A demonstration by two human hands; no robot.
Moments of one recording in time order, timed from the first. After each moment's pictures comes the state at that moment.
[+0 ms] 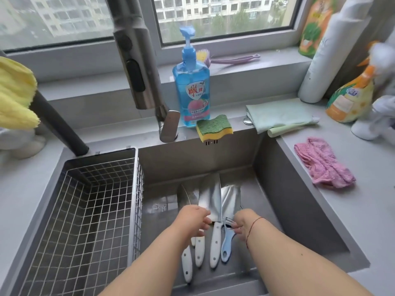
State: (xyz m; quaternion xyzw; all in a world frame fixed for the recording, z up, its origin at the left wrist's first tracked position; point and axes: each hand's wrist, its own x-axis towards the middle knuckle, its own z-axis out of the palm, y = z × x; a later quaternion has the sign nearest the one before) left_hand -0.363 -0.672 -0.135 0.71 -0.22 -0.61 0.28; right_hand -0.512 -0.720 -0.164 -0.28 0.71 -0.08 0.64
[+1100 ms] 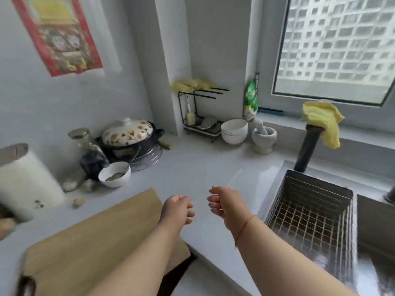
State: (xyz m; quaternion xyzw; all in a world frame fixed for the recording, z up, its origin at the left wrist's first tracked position) left_hand -0.035 -0.275 0.018 0.76 0.00 -0.21 0.62; right_hand -0.080 -0.401 0.031 -0.48 0.36 -0.04 0.80
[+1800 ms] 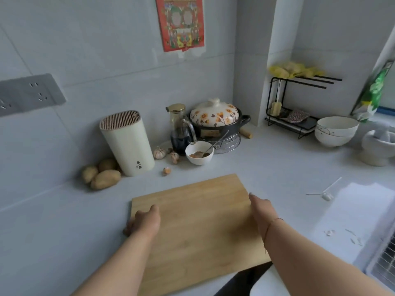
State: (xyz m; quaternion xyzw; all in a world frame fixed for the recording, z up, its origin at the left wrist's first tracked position) left_hand 0.042 0.008 -0.029 0.88 0.34 -0.09 0.32; right_hand 0.016 -0.276 -0.059 -0.72 0.43 0.06 0.54
